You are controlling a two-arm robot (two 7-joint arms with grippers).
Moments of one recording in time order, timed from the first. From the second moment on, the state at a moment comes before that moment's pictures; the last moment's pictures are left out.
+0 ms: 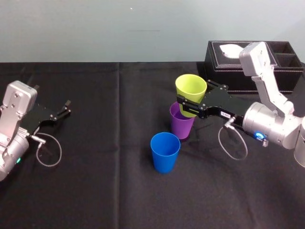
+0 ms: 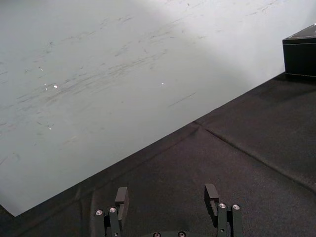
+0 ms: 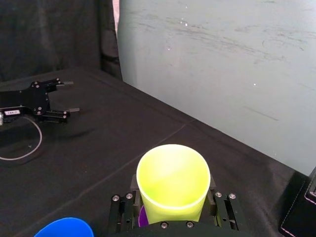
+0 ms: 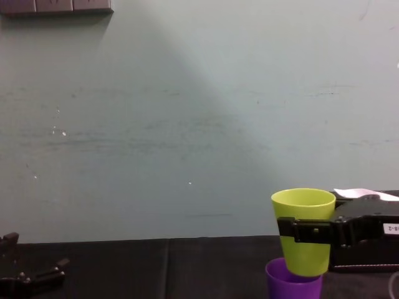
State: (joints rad) left arm -0.20 0.60 0.45 -1.41 -0.25 -0.12 0.03; right arm 0.30 0.53 -0.40 -1.57 0.40 0.20 0.45
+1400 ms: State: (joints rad) left arm -0.20 0.60 0.45 -1.41 -0.25 -0.12 0.03; right arm 0.35 0.47 -0.44 -1.42 0.41 0.12 0.50
